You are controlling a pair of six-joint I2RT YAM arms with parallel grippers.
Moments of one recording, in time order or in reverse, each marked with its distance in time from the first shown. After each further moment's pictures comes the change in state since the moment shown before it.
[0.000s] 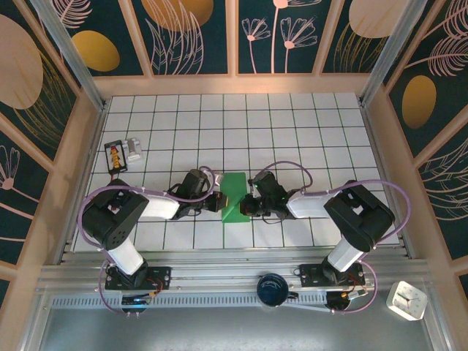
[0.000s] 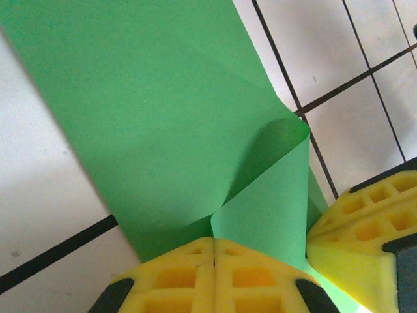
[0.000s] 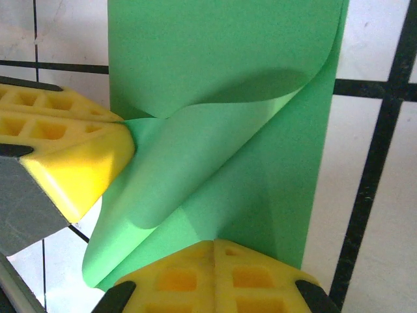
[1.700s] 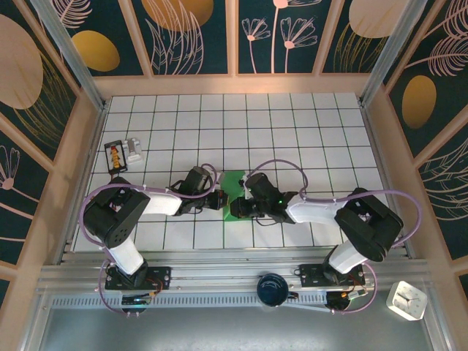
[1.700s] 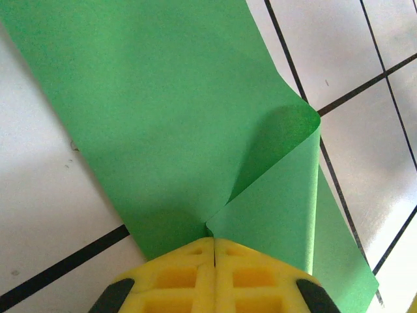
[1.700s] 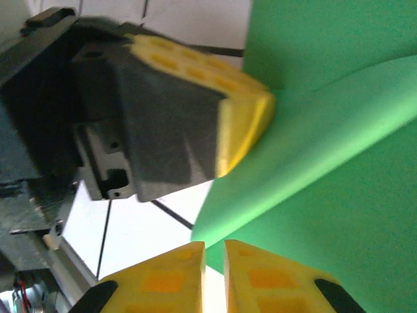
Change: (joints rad) left arm 0.001 0.030 0.058 -0.082 -0.012 0.001; right arm 0.118 -0.085 0.031 -0.001 0.023 0.005
